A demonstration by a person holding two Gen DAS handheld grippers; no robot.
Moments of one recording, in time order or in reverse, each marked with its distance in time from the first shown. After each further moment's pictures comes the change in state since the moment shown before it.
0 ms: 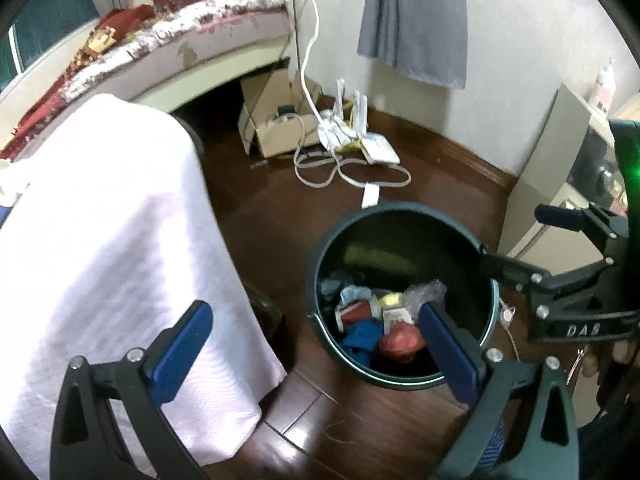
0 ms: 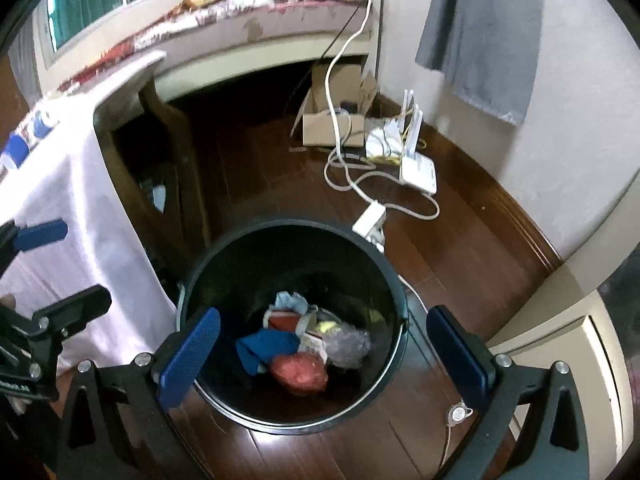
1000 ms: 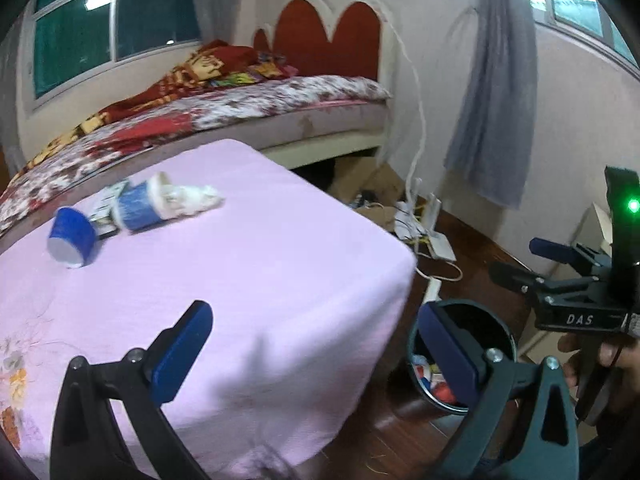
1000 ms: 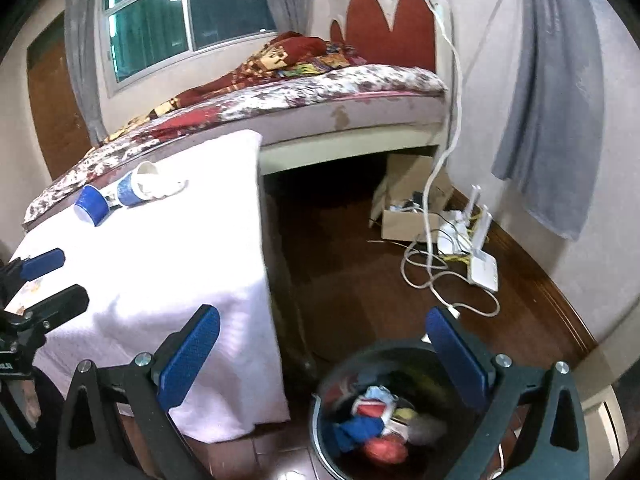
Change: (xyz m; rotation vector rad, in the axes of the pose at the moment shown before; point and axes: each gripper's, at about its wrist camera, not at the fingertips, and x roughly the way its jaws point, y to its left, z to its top) left arm -0.121 0.142 -0.012 -0.234 -0.256 0.130; right arm -0.072 0.125 0.089 -0.098 -0.230 0.177
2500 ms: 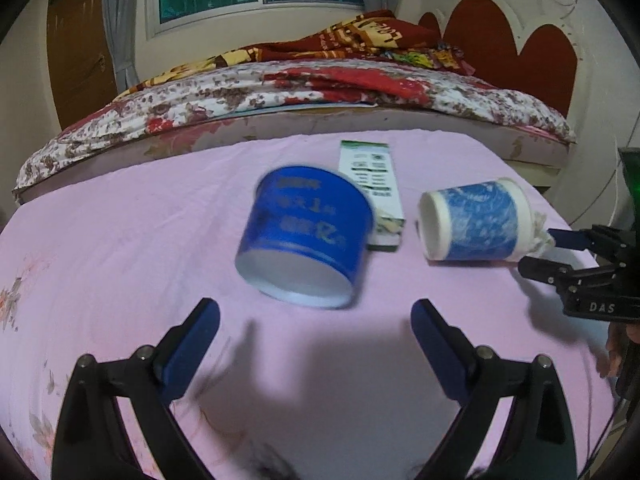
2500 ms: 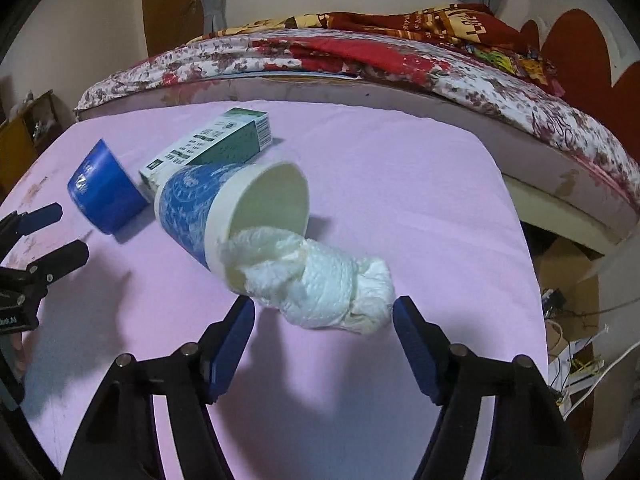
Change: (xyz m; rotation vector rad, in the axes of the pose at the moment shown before) left arm 0.088 0.273 0.021 -0.289 0.078 0.353; right arm 0.268 0.277 0.154 -0.464 0.201 0.288
